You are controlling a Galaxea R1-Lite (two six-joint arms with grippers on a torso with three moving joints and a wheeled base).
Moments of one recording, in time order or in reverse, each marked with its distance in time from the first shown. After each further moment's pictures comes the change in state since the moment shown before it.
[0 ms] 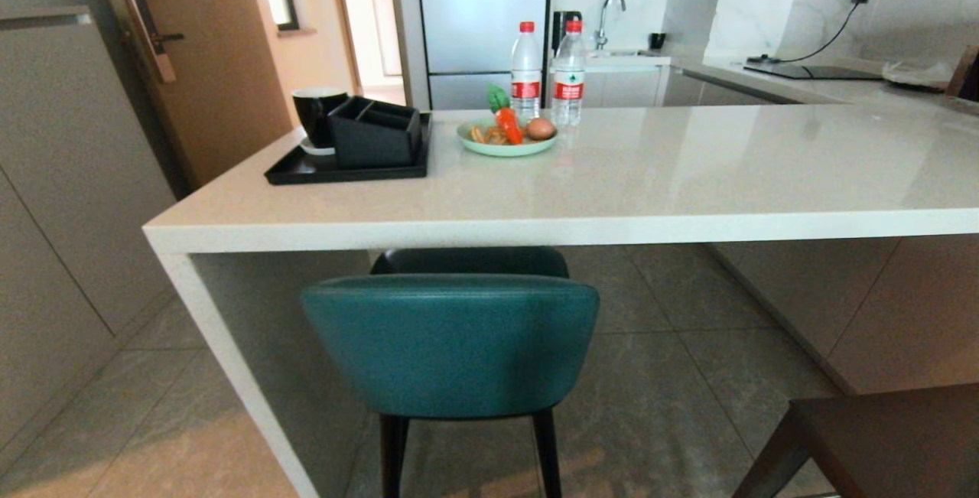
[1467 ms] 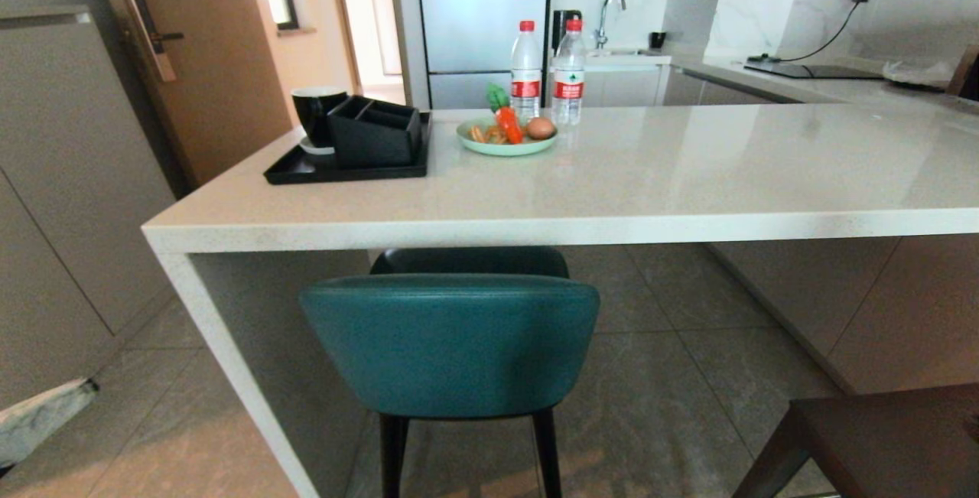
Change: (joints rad) left arm -0.209 0.686 -0.458 -0.060 -0.074 -0.252; right arm 0.002 0.626 -0.362 -0.041 0.230 0.029
